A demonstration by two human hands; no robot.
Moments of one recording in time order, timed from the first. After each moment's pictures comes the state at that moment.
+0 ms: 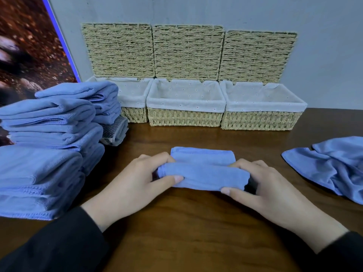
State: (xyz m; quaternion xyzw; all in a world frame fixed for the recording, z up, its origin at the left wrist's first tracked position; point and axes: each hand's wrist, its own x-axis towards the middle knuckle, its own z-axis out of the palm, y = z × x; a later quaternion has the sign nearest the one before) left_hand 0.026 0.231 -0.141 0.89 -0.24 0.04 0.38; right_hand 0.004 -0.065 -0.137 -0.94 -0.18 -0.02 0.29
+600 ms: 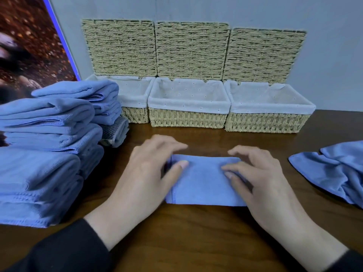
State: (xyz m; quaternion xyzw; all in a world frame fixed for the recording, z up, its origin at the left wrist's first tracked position) left_hand 0.031 0.211 -0.135 0.91 -0.20 0.20 0.30; right_hand 0.021 -0.043 -0.157 -0.92 -0.19 -0.25 0.22
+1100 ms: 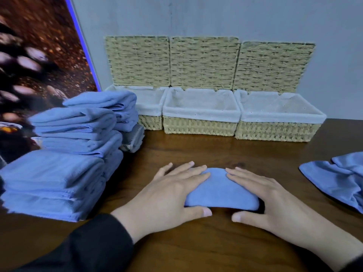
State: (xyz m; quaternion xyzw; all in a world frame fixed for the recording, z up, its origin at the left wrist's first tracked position) left_hand 0.028 0.212 -0.144 0.95 -0.28 -0.05 0.14; right_hand 0.017 -0.062 -0.143 -0.94 -0.24 0.05 0.22
